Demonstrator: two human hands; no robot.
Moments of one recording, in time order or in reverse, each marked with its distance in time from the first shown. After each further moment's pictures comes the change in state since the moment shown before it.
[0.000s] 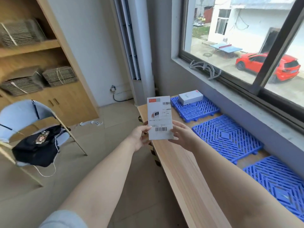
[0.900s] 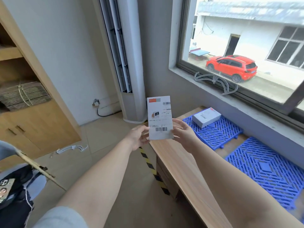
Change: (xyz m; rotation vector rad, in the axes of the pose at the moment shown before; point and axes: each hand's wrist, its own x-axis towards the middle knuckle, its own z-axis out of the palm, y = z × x) left_hand 0.282 0.191 -0.146 0.088 -0.244 -0.002; right_hand 0.293 -0.078 0.112 0.021 0.306 -0.139
